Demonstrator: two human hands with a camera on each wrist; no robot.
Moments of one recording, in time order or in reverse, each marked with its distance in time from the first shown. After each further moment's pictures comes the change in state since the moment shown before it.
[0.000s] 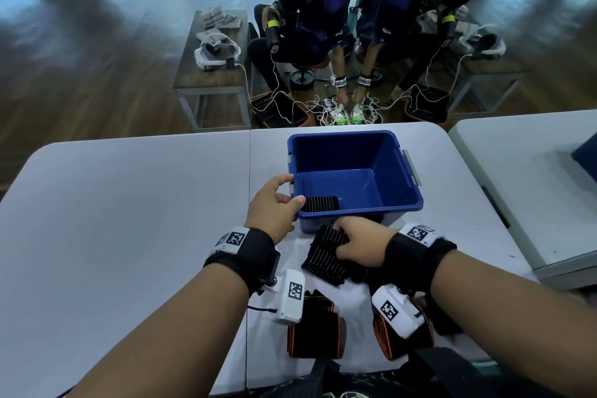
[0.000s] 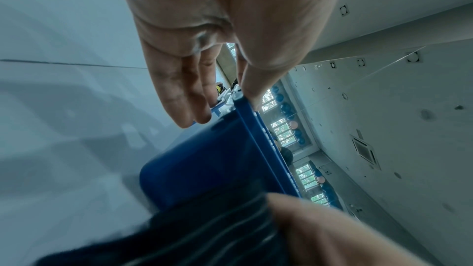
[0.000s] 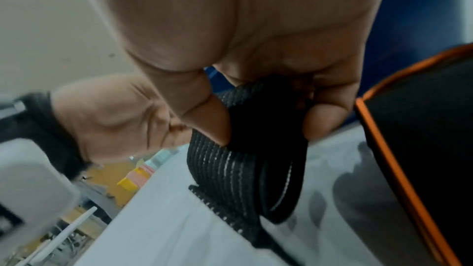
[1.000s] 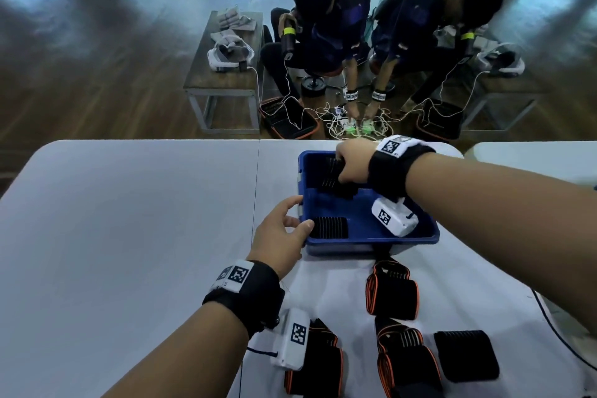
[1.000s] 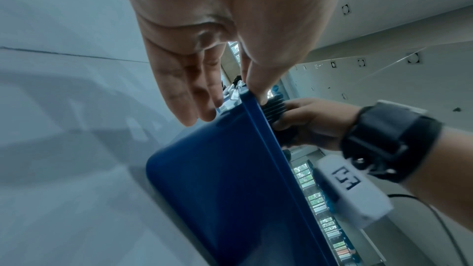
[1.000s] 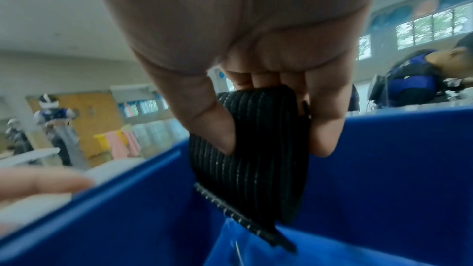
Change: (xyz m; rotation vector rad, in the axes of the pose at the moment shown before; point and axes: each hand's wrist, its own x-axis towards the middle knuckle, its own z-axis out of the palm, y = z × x) left_hand -0.005 -0.008 0.002 -0.053 0.000 0.016; right_hand 0.103 -0.060 -0.136 -0.523 0.218 0.011
